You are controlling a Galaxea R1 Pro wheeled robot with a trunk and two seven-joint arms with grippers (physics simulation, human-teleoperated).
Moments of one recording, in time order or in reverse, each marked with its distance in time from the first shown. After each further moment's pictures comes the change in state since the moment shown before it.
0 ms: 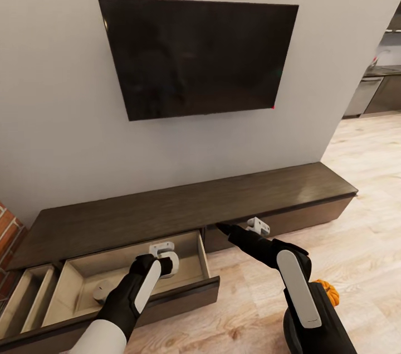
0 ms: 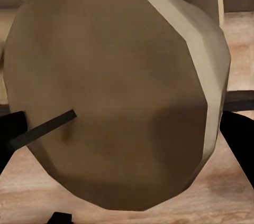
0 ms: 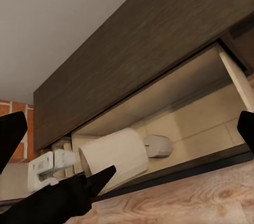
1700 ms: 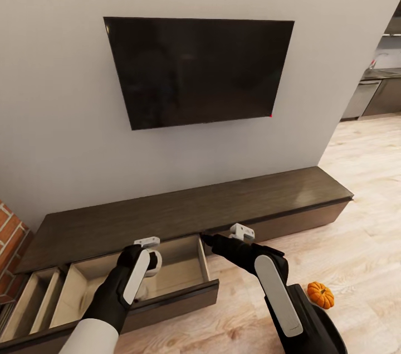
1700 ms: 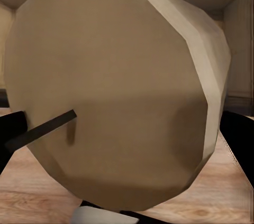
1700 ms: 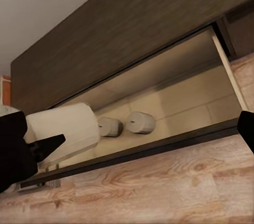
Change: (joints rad) left arm 0.008 0.020 0.081 -0.148 0.008 0.166 0.154; right arm 0.000 0.023 0.179 0.011 0.011 -0.015 -0.183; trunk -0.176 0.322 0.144
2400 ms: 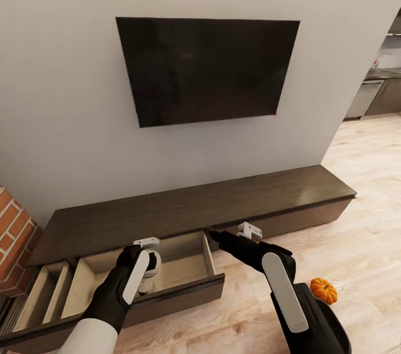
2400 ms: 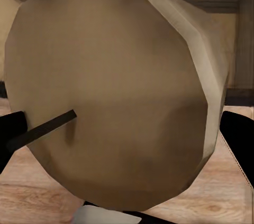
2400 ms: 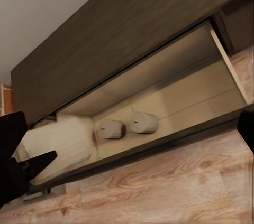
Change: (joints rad) left arm -0.001 0.005 -0.001 0.008 -0.006 0.002 -0.004; right arm 0.000 0.000 -0.070 -0.002 -0.005 0.002 0.002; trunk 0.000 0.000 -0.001
